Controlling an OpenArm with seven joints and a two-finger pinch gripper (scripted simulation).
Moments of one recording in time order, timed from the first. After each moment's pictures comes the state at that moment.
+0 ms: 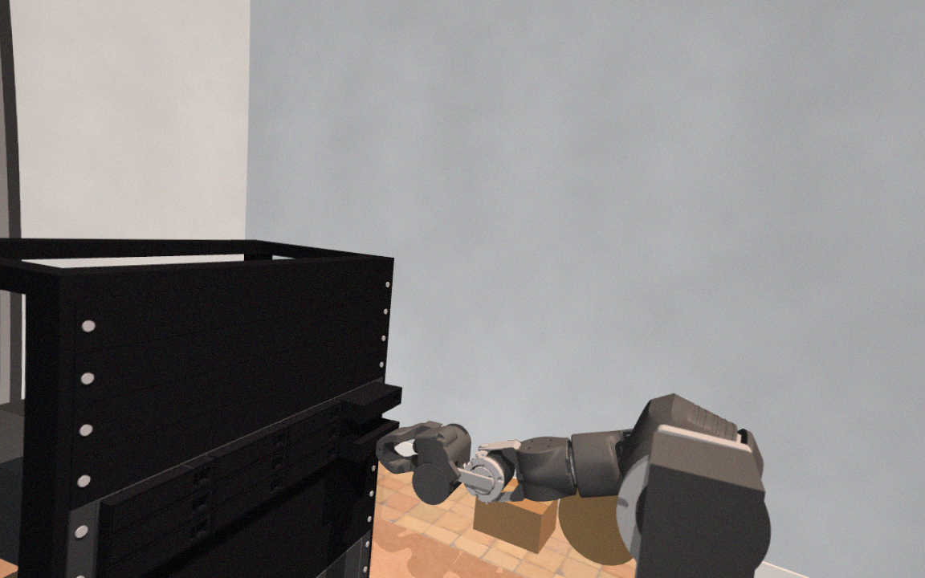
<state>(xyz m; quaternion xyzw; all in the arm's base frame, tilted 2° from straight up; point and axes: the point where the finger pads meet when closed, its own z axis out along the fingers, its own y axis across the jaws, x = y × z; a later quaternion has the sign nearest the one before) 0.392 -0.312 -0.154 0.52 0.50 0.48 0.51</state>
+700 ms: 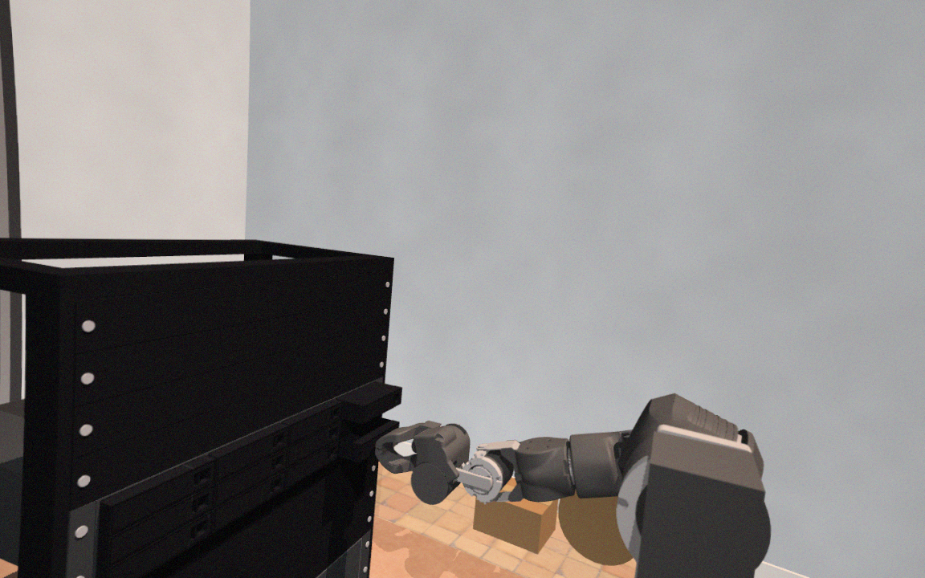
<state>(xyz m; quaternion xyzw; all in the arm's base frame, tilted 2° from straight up) 0.394 -0.313 -0.155 0.52 0.50 0.48 0.51</state>
